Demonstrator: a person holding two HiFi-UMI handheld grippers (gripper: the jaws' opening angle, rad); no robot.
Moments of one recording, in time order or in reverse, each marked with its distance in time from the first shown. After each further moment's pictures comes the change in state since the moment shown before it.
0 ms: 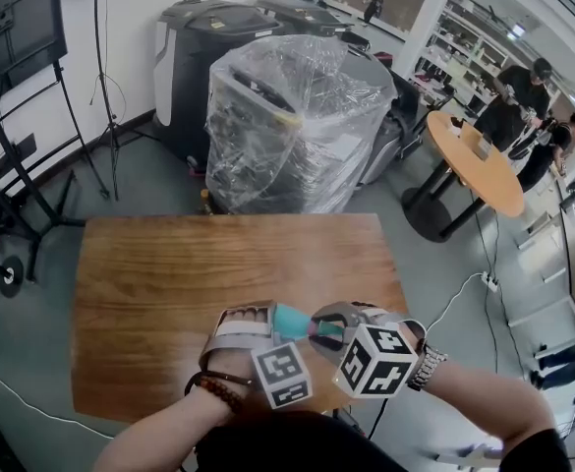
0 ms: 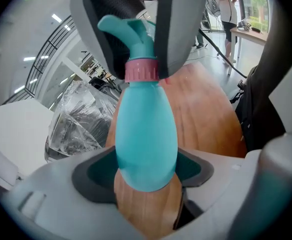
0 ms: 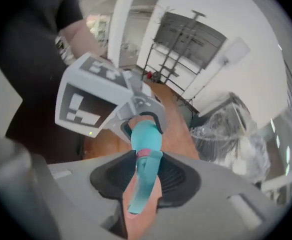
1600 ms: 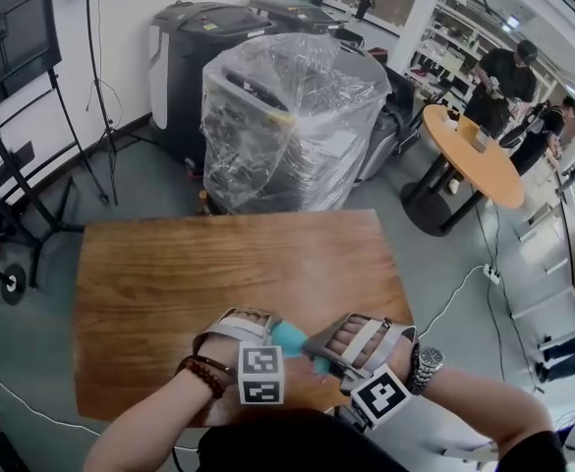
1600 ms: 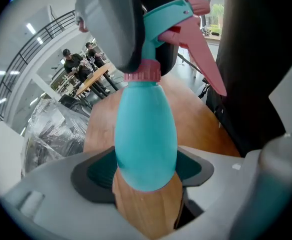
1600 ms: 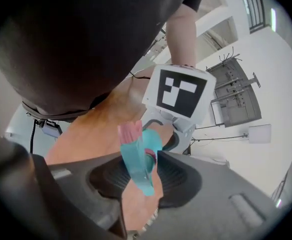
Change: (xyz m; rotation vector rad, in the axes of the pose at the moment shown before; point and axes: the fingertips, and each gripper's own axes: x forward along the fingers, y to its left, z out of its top) left arm 0.010 -0.052 0.003 0.236 -0.182 -0.254; right arm 0.006 0.056 -0.002 -0.823 -0.041 -0.191
